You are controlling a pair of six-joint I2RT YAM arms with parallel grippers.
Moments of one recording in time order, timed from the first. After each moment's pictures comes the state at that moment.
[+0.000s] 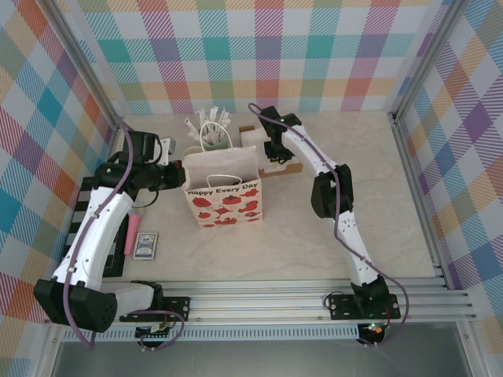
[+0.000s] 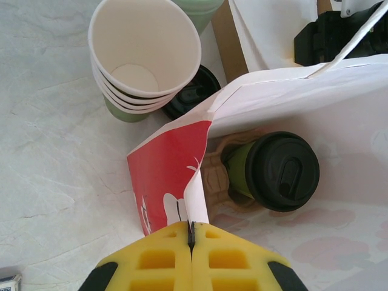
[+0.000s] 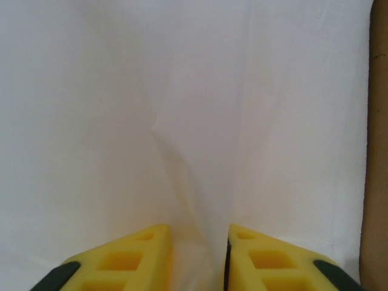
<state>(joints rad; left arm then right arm) -0.17 1.22 1.32 -1.00 0.23 -0.26 0.49 2.59 2.54 -1.24 0.21 0.34</state>
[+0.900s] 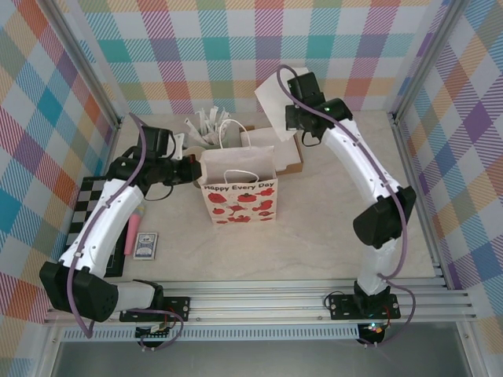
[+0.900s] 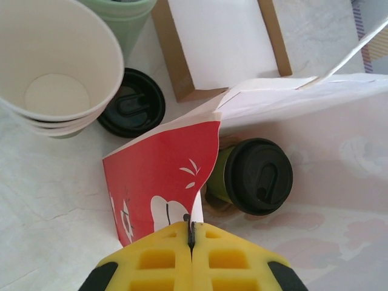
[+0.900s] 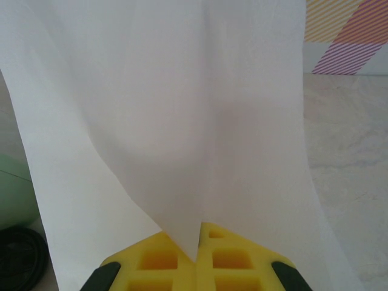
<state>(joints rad) -0.26 1.30 1.33 -0.86 0.32 -0.37 0.48 1.88 2.07 -0.95 0.34 0.28</state>
